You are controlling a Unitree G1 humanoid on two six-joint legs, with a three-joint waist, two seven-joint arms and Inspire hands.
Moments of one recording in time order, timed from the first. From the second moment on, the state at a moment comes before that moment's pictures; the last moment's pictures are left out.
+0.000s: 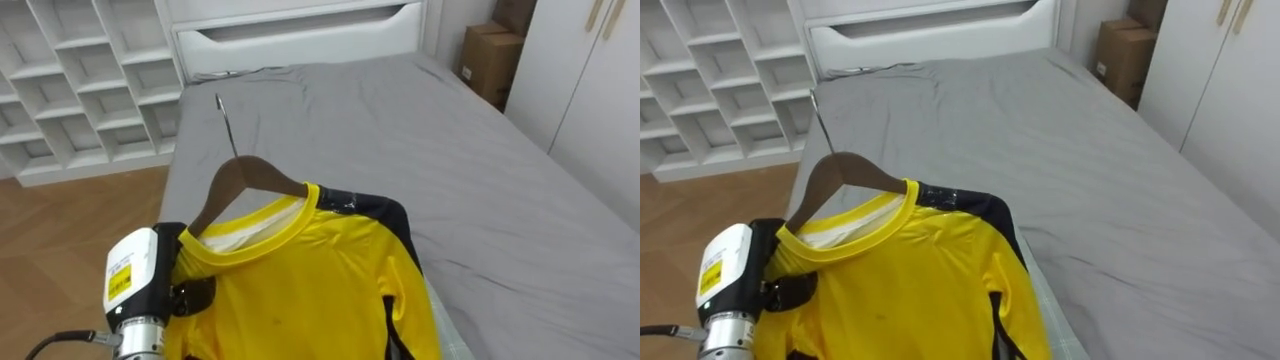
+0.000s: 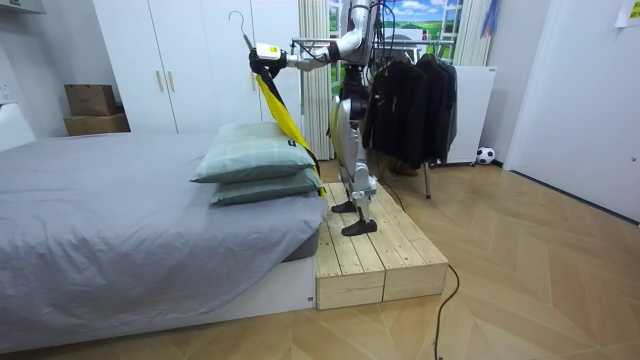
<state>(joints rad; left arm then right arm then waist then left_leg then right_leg) -0.07 0.26 -0.04 0.43 0.66 -0.09 0.48 0.10 -0.24 -0.09 1.28 0.23 -0.02 0.11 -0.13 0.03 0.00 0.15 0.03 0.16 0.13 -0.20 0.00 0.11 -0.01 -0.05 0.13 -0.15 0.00</state>
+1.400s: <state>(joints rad) 0.01 0.31 -0.07 0.24 0.75 -0.02 0.50 0.06 -0.31 -0.18 0.91 -0.33 0.01 -0.55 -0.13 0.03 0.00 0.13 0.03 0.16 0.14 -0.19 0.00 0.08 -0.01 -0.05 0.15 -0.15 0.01</state>
